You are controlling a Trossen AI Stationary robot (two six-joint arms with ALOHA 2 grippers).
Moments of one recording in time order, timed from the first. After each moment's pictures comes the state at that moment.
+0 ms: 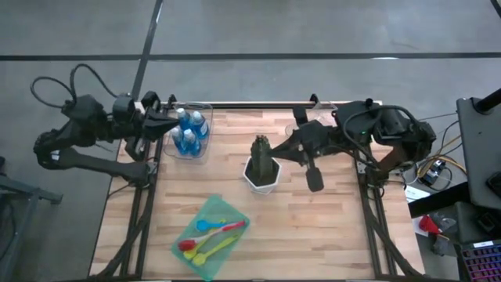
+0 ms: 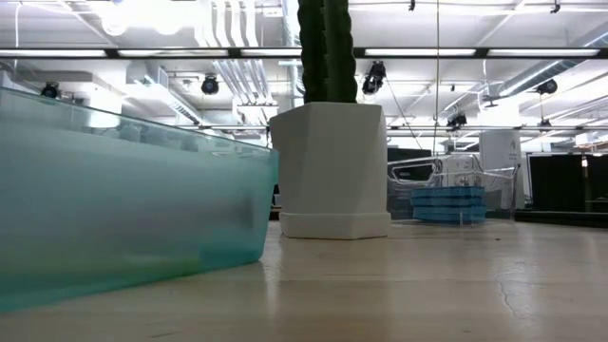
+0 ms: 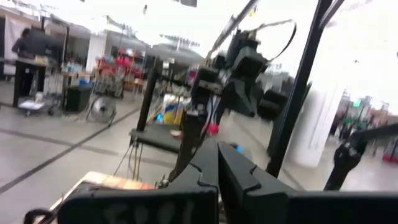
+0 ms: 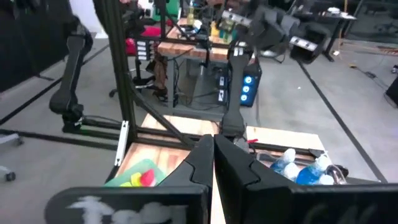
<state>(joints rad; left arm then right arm) 0.01 0.72 1.22 -0.28 0.00 -0.23 0.24 1.62 2.23 -0.87 0.10 0.00</state>
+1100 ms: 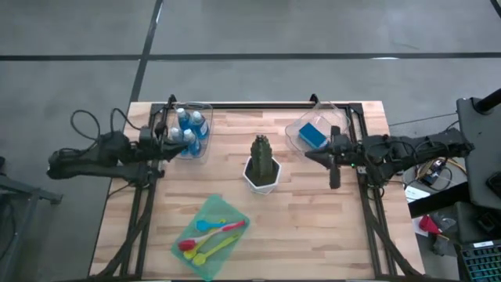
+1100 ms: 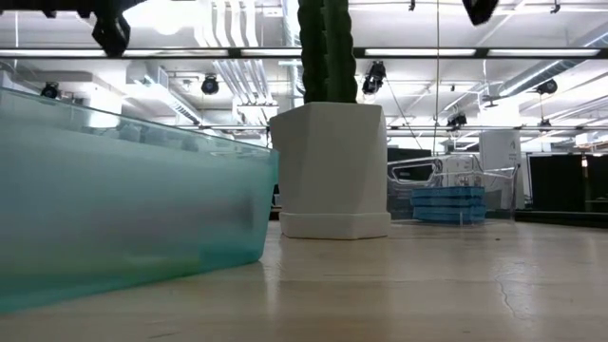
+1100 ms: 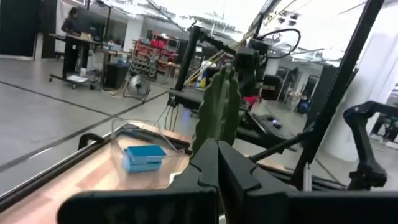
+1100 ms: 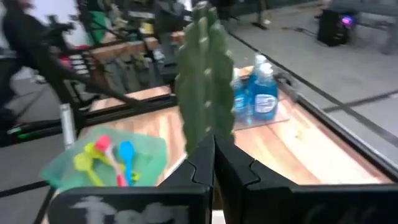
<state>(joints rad) 0.00 0.32 0.49 -0.07 -0.14 -0.25 0.21 0.80 0.83 -0.26 0.35 0.29</state>
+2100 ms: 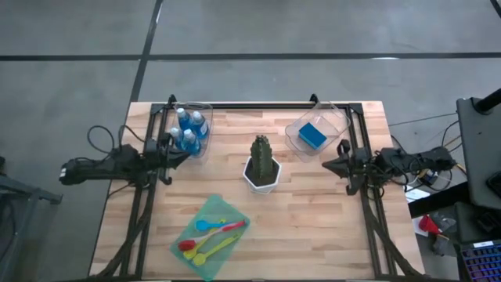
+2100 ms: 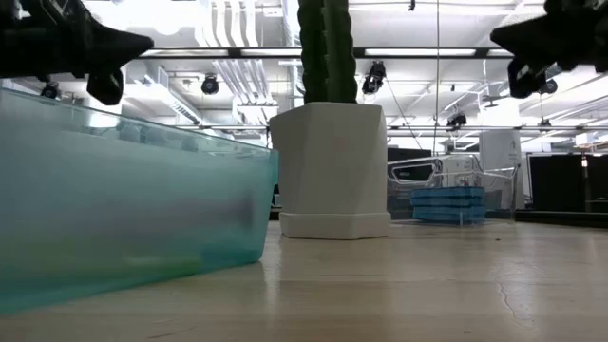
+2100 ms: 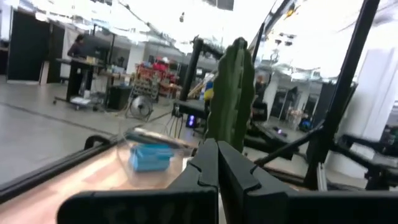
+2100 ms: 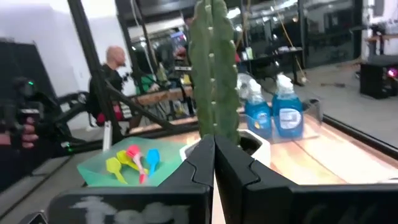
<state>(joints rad) 0.00 0.06 0.10 0.12 -0.16 -0.21 0.21 0.08 0.14 0.03 0.23 0.21</state>
